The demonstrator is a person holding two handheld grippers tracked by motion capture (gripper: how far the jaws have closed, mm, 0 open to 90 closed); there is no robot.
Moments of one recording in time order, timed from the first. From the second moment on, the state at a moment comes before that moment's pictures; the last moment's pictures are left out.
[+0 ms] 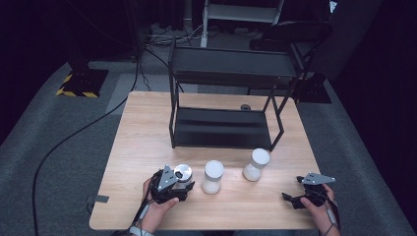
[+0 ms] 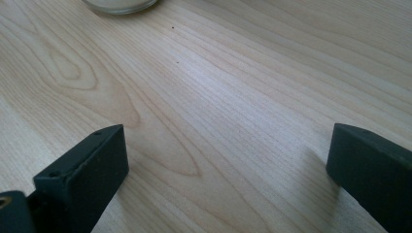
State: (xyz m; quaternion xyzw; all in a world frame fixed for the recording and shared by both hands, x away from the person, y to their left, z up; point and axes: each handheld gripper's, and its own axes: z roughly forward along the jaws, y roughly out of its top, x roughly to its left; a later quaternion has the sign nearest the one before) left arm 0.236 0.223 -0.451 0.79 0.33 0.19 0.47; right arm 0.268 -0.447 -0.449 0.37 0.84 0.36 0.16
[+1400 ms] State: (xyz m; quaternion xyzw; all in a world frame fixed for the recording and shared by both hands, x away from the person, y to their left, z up) left arm 0.267 0.215 -0.395 0.79 0.33 0.20 0.48; right arm 0.268 -0.447 -0.448 0.37 0.84 0.36 0.16
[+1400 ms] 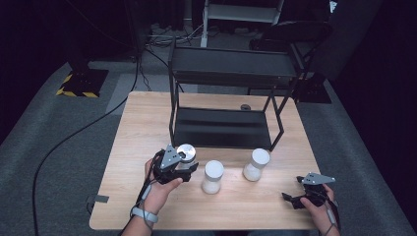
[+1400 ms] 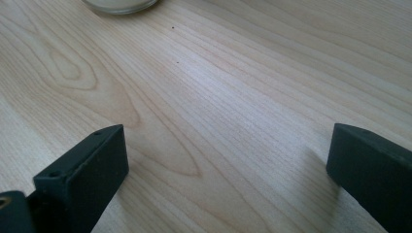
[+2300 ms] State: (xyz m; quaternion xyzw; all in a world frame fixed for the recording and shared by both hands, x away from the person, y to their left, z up) left arm 0.283 0.205 -0.377 0.78 0.33 0.20 0.49; right arm 0.268 -0.447 -0.448 0.37 0.84 0.36 0.16
